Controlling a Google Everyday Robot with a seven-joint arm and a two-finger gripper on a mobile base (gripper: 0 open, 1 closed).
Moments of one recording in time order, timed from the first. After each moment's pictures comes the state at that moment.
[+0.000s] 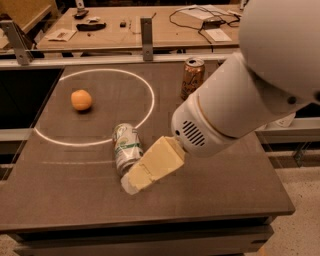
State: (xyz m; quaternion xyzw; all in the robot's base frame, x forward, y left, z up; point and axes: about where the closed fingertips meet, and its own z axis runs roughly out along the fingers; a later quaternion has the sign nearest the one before) arm 0.384 -0.019 0.924 -0.39 0.88 0.16 0.21
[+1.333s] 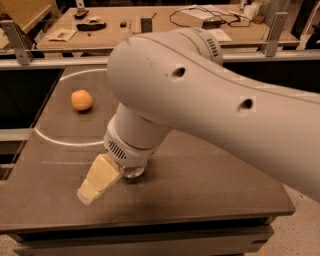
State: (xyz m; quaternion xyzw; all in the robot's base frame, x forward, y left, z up) arm 0.407 0.072 0.864 -0.44 0.87 0.11 0.18
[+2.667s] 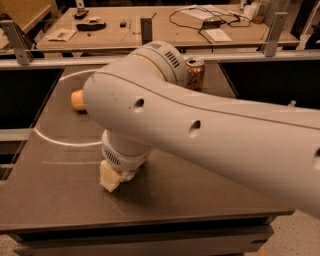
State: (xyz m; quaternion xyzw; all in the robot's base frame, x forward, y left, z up) arm 0.428 0.070 0.830 -0.44 0.88 0.03 0.16
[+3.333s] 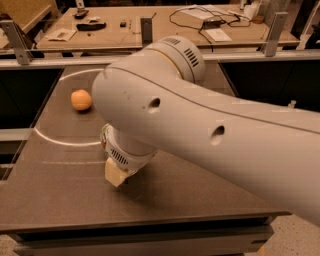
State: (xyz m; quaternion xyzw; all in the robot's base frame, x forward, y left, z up) arm 0.426 0.060 0.847 -0.46 0.87 0.03 0.19
